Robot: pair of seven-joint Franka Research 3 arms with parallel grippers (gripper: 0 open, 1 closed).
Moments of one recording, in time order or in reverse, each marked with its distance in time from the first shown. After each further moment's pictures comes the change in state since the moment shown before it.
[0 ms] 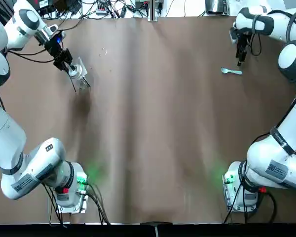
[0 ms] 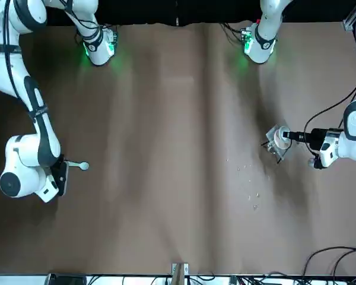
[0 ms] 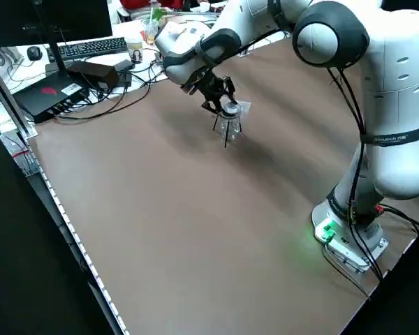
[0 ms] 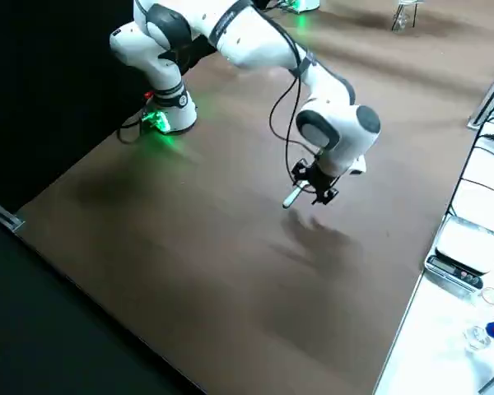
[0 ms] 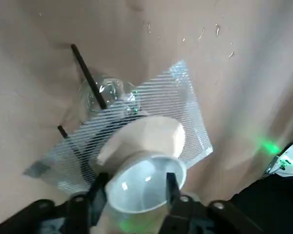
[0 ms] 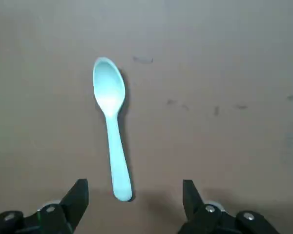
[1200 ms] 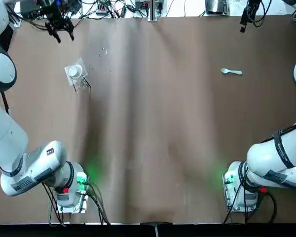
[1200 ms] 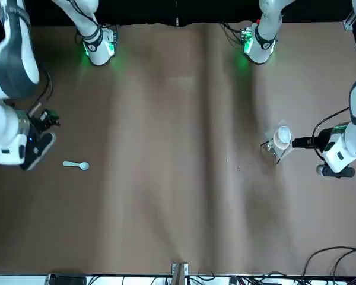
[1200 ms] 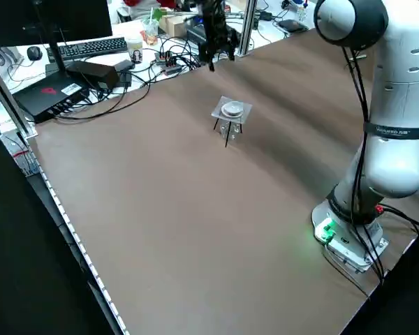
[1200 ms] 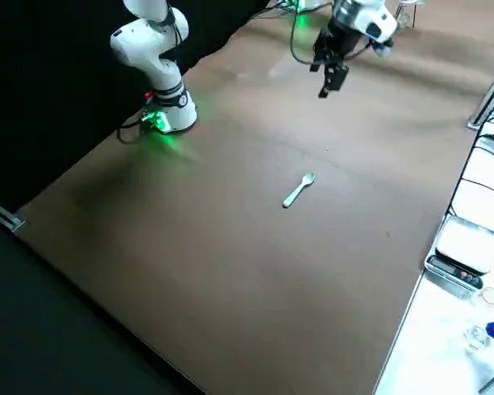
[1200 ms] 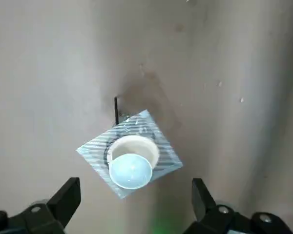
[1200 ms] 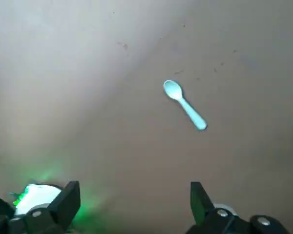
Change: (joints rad) left arm -0.168 -0.128 -0.066 0.232 0.283 -0.037 -0.303; right arm 0.063 -0.441 0.113 0.060 0.146 -0.461 0.730
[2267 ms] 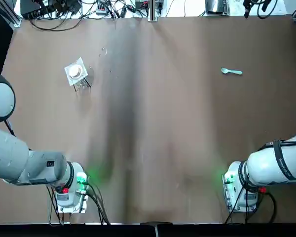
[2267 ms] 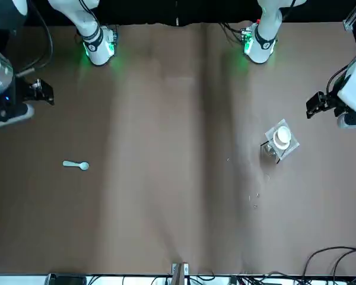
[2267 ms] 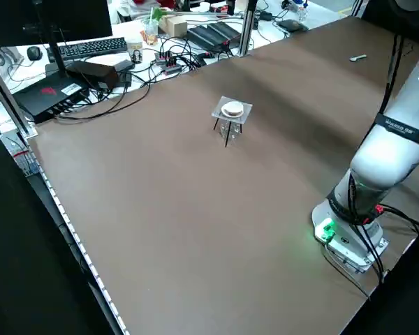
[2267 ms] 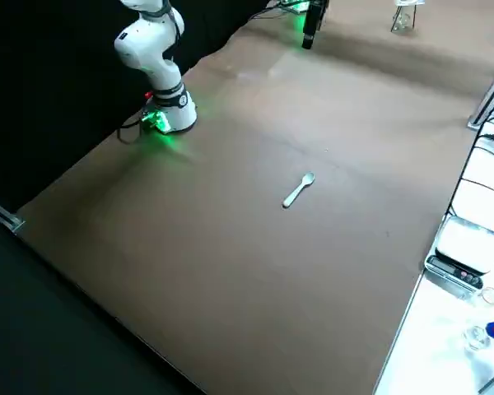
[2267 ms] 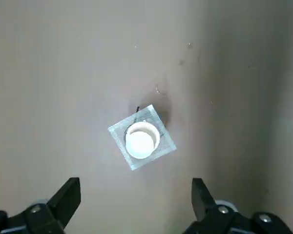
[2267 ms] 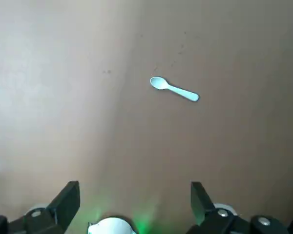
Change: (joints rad) left arm -0.396 -0.327 0.341 -0.006 0.036 -0.059 -0.089; right arm 0.300 -0.257 -0.334 -0.092 0.108 0.021 0.436
